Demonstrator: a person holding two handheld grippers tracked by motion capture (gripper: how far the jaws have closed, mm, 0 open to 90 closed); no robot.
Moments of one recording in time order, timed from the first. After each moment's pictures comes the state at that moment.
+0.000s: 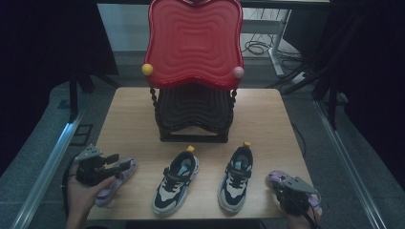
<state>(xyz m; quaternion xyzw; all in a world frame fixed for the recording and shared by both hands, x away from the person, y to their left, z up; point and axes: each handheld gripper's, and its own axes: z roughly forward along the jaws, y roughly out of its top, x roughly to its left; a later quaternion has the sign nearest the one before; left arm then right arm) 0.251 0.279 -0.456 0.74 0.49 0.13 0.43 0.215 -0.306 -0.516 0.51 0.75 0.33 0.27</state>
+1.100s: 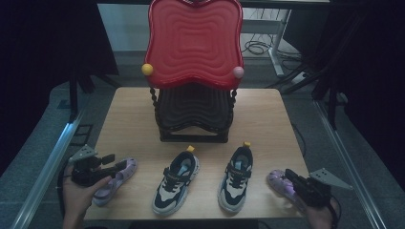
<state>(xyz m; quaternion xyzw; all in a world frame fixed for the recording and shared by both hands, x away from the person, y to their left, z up) 0.248 0.288 -0.453 0.73 0.50 0.14 0.43 0.219 -0.350 -0.468 0.50 0.70 0.45 0.24</state>
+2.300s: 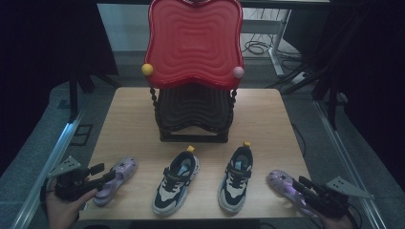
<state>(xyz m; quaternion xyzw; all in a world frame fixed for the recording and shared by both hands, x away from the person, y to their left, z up) 0.203 0.314 -0.454 0.72 0.50 0.14 0.46 0.195 -0.385 -0.468 0.47 0.72 0.47 0.21</state>
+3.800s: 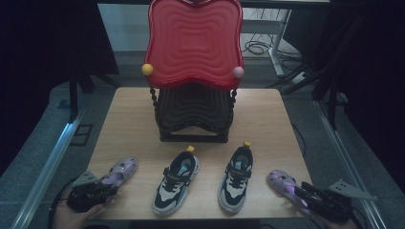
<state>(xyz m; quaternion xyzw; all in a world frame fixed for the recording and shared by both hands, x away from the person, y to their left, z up) 0.204 0.302 -0.504 0.79 0.49 0.10 0.35 0.186 -0.395 -0.468 0.48 0.73 0.45 0.18</state>
